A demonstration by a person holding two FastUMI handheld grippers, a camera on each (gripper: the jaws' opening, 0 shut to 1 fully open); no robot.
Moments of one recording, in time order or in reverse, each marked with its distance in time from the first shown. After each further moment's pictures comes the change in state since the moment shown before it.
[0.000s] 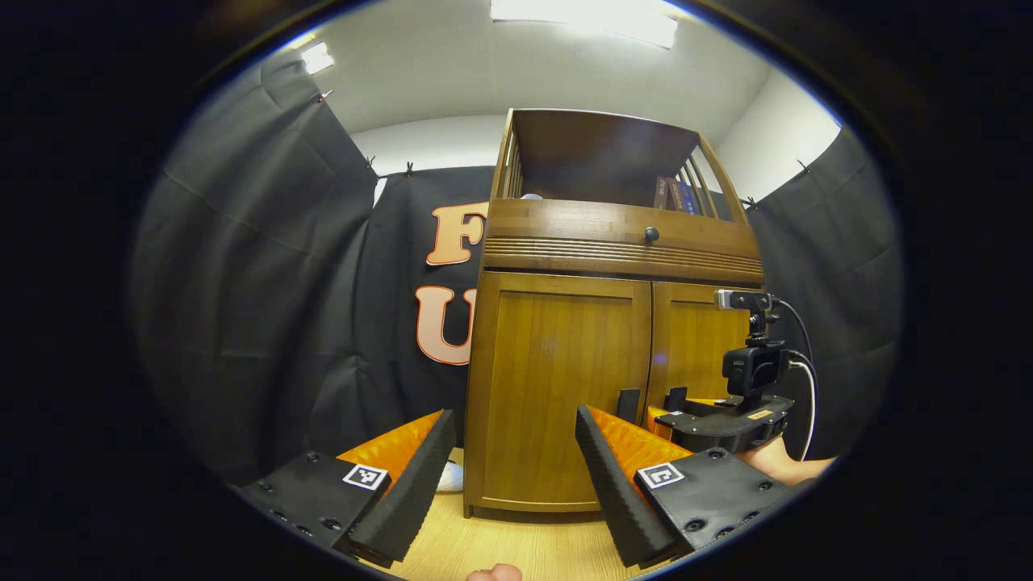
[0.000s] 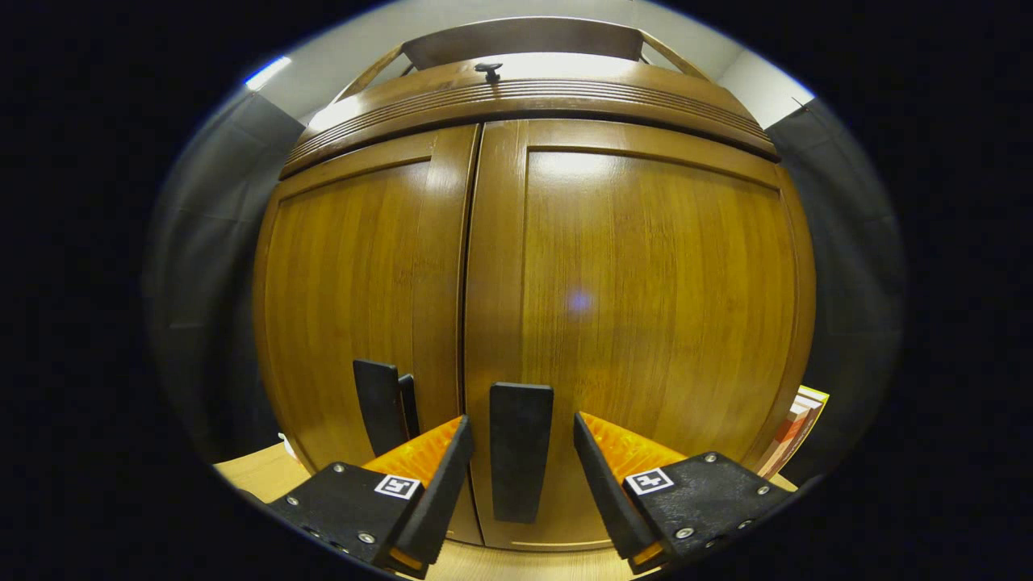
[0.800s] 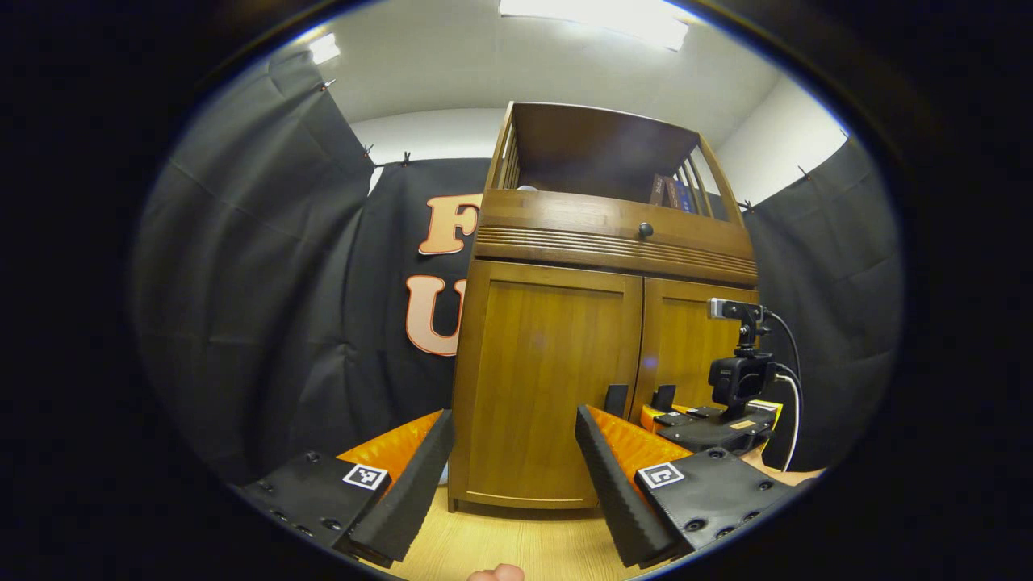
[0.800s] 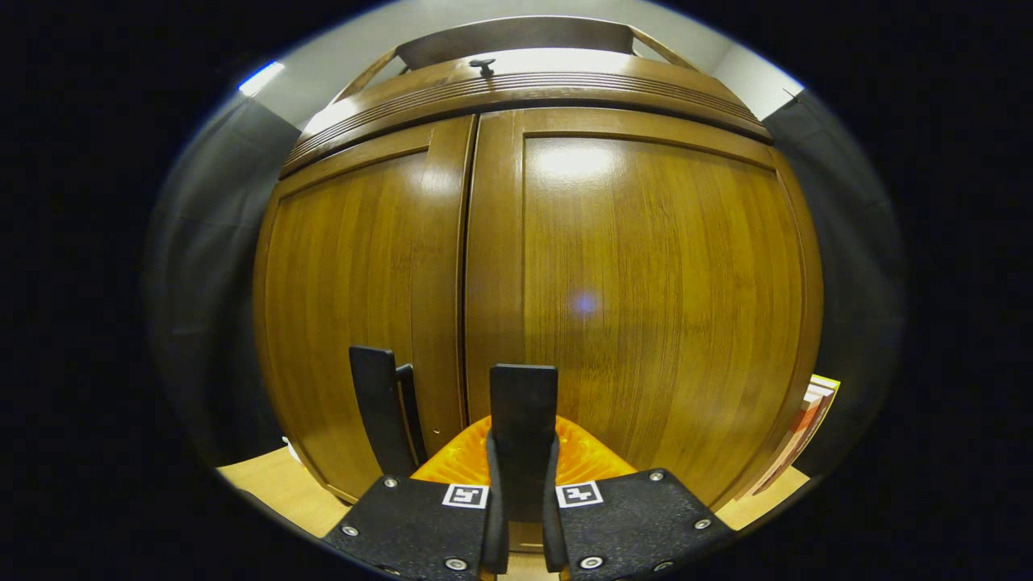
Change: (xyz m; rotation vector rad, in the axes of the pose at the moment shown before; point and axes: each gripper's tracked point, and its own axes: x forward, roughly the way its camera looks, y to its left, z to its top) left arm -0.003 -0.015 -0.008 -0.039 0.027 -0.032; right arm 0.005 0.001 -0.011 0.048 -0.001 0.019
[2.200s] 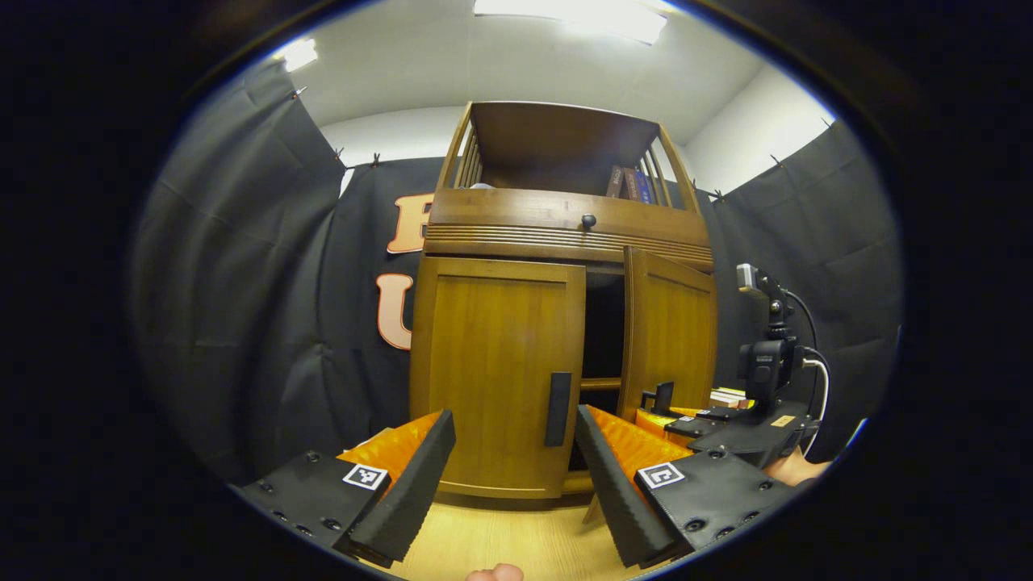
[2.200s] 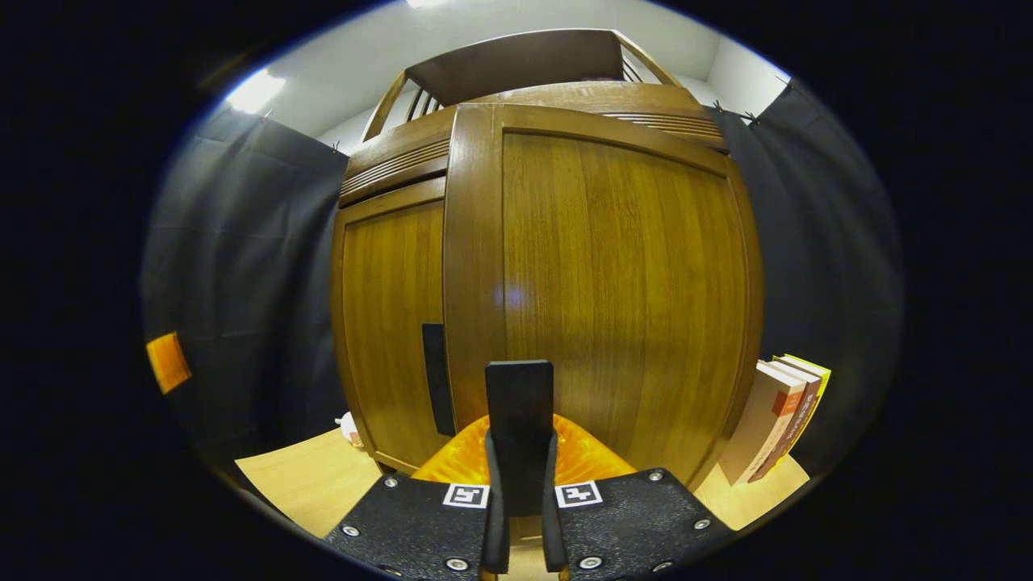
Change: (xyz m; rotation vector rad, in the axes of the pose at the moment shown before) left arm -0.024 -0.072 -0.018 0.028 0.028 -0.082; right arm -0.069 0.000 -0.001 0.024 0.021 0.145
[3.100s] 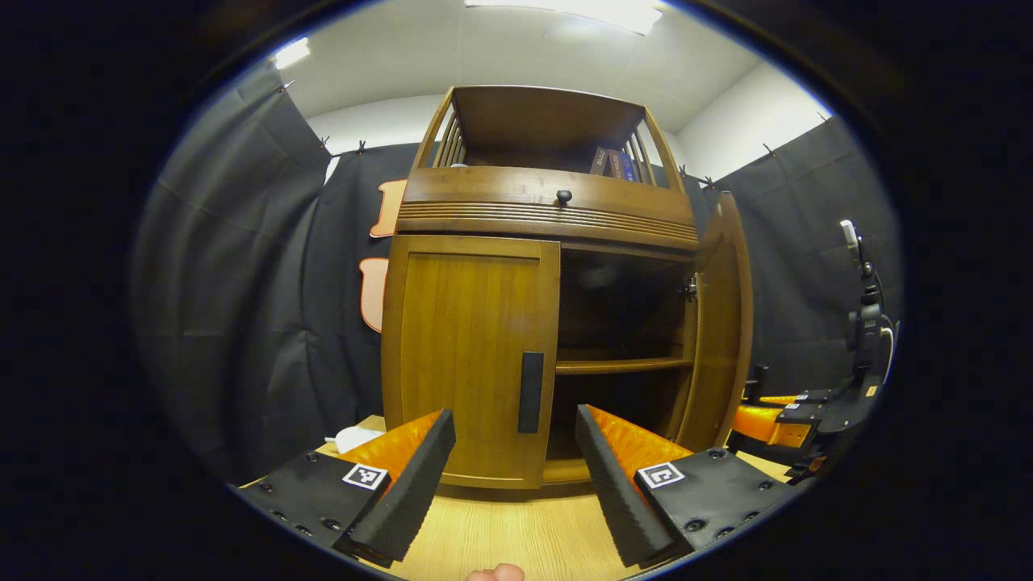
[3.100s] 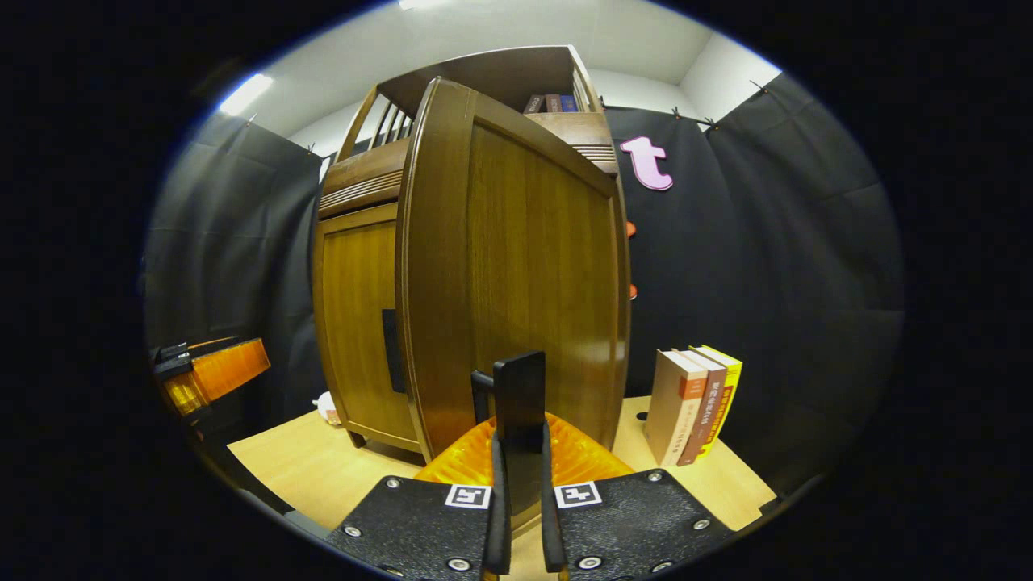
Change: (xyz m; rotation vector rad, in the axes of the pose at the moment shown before) left arm 0.012 -0.029 -0.024 0.003 0.050 -0.030; right arm -0.080 -0.062 -0.004 -0.020 0.026 -0.150
